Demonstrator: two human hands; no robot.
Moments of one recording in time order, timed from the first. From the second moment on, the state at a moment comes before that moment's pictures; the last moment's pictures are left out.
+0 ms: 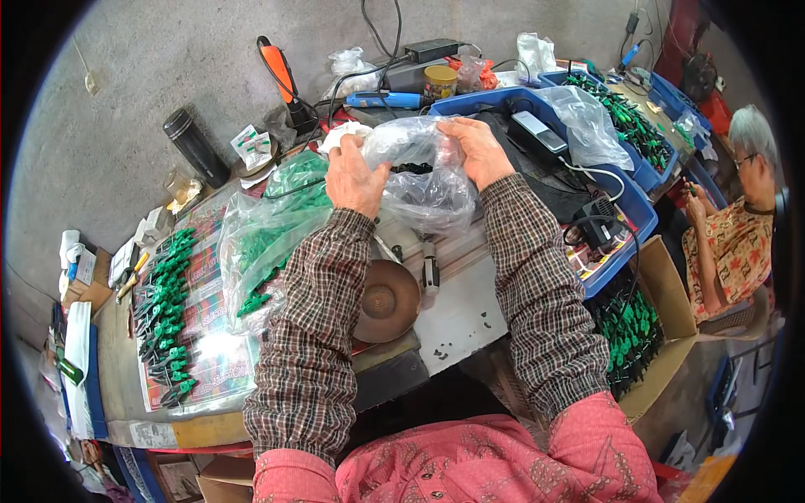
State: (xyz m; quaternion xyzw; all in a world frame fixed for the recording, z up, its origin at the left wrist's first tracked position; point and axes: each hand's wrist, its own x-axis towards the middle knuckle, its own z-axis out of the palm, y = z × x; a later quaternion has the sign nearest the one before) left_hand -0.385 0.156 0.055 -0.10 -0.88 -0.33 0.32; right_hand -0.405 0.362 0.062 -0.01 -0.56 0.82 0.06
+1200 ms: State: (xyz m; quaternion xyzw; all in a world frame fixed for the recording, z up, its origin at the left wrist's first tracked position) left_hand -0.446 0.157 0.030 -0.01 -0.38 -0.90 -0.19; right_hand -0.324 0.331 0.060 0.19 -0.93 0.22 0.24
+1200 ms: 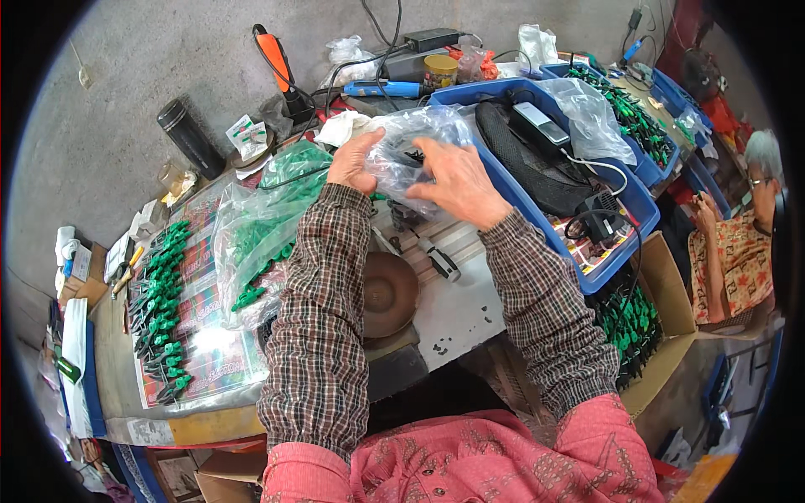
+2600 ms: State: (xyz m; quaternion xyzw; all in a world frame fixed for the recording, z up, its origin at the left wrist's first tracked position) left_hand -0.397 0.165 0.069 -0.35 -0.66 -0.64 0.17; right_hand -0.381 0.332 0.087 0.15 -0.91 0.29 0.25
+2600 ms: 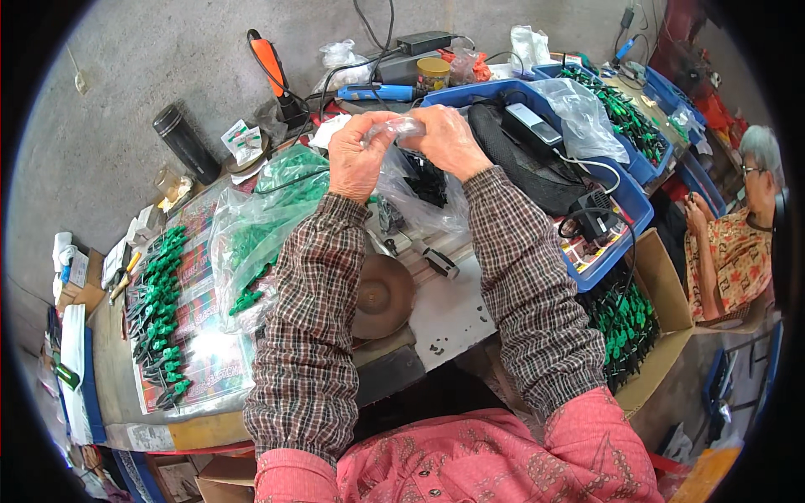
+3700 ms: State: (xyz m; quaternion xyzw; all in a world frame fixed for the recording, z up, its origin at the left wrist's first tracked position) left_hand -0.400 0.156 0.051 -0.24 -0.61 -0.75 -0.06; right_hand -0.334 0.324 0.091 0.17 -0.82 0.27 0.47
